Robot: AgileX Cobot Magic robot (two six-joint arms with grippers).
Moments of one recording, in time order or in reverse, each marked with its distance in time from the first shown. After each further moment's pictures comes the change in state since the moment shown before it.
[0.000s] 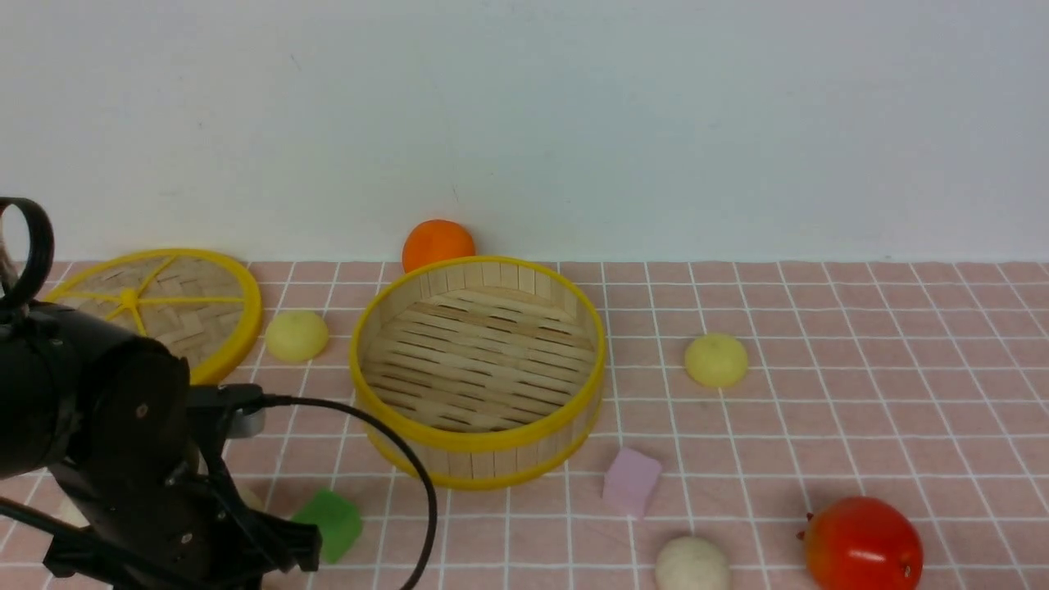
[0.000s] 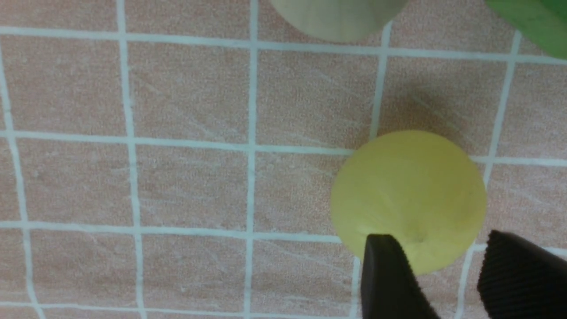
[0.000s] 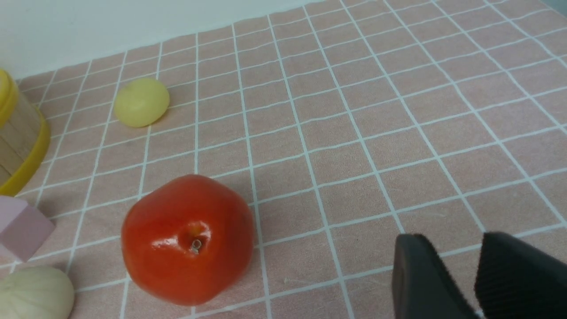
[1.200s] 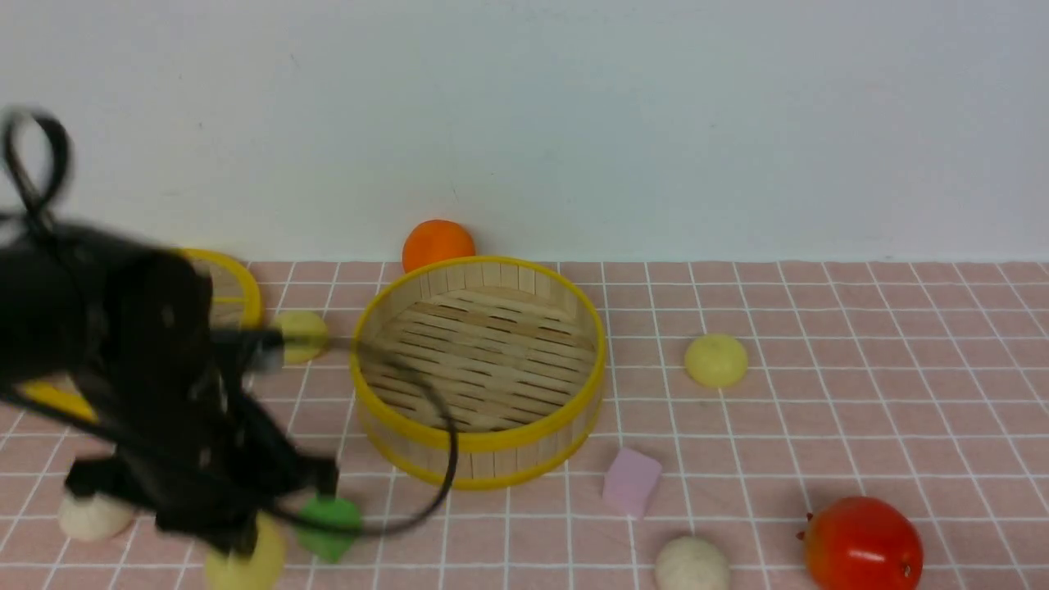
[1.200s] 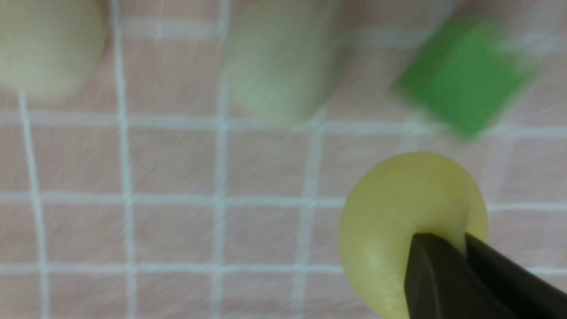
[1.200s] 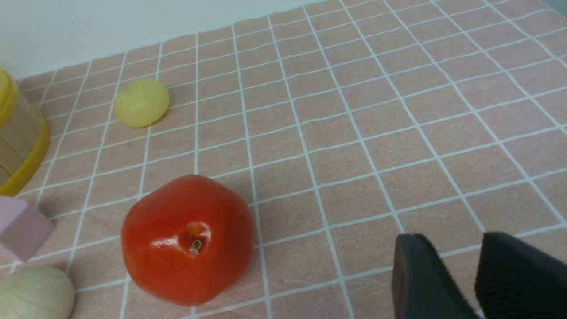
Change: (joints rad) right arm 0.000 0.000 0.000 0.000 -0.001 0.000; left arm 0.007 0.027 -0.264 -0.052 0.175 0.061
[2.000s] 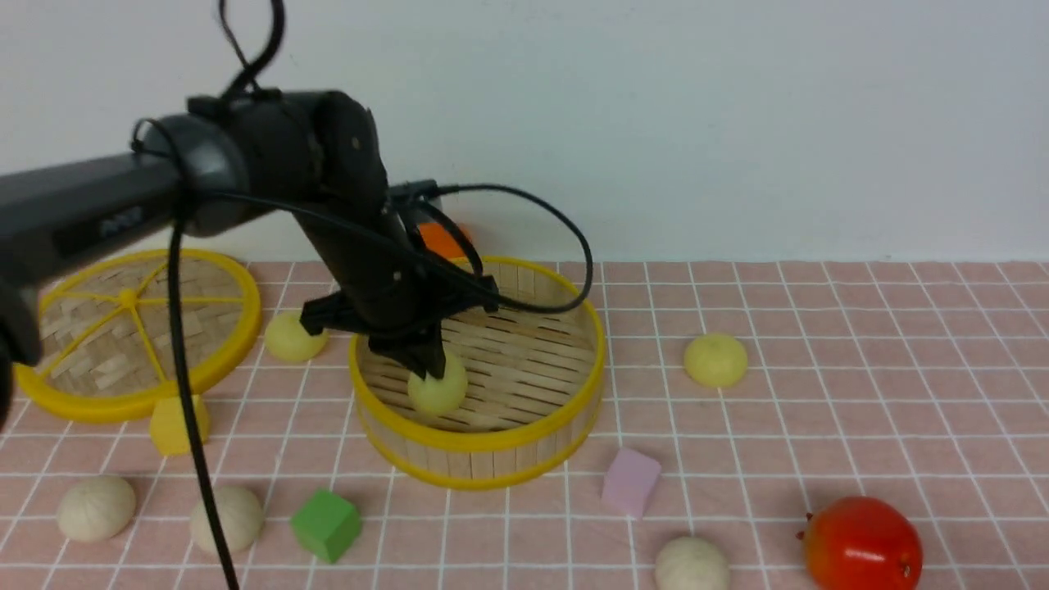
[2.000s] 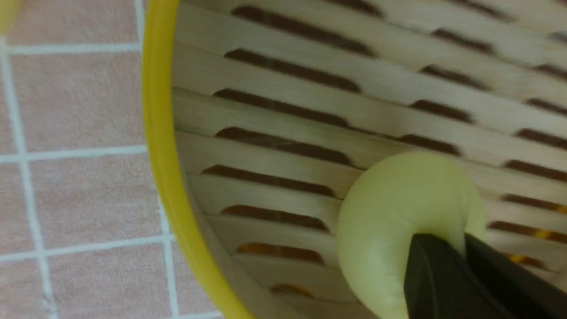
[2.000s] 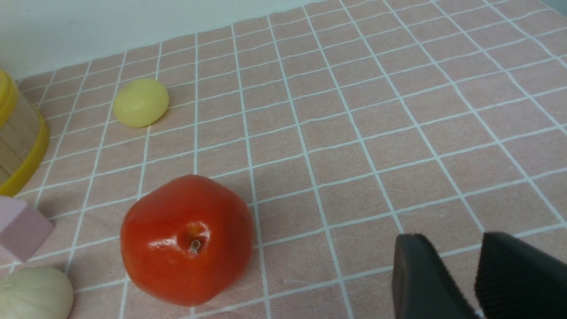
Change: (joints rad) right arm 0.000 0.000 0.000 0.000 0.000 0.000; left arm 0.000 0.547 -0.614 -0.201 -0.014 0.135
